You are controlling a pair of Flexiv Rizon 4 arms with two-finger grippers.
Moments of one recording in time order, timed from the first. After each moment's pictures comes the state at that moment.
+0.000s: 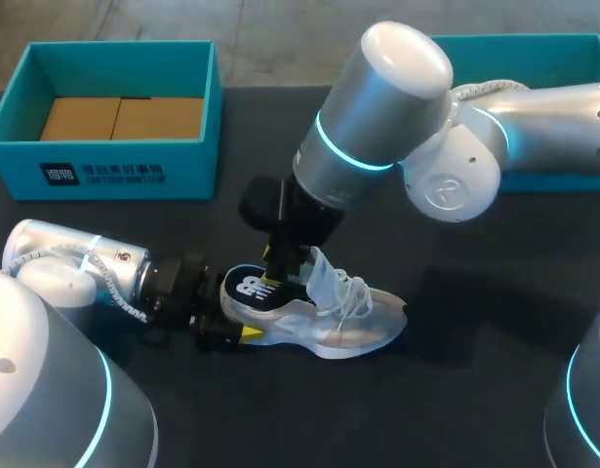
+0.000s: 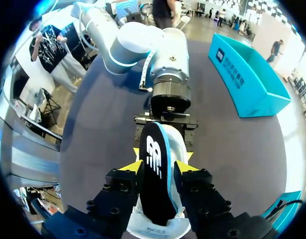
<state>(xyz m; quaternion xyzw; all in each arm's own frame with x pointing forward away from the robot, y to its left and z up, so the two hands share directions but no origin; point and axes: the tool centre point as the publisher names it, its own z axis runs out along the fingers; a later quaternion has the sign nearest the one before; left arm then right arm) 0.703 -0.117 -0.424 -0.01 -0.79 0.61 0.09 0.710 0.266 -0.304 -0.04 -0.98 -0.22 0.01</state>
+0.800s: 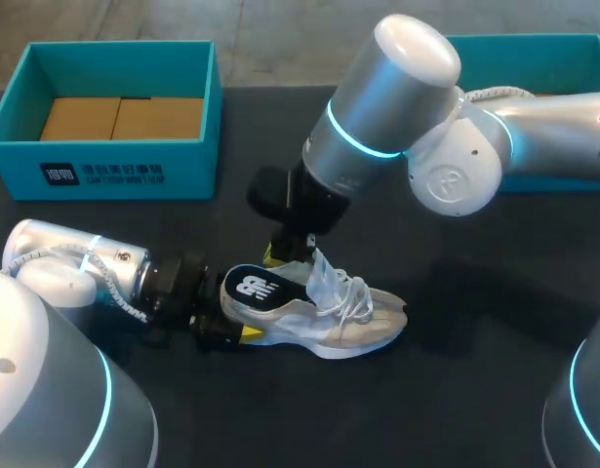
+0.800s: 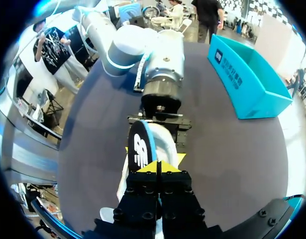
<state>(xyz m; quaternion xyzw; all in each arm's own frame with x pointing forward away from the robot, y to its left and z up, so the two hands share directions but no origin) 0.703 -0.117 -0.424 -0.01 -0.79 0.61 0.09 0.730 0.264 -0.304 -0.03 -0.97 -0.23 0.02</state>
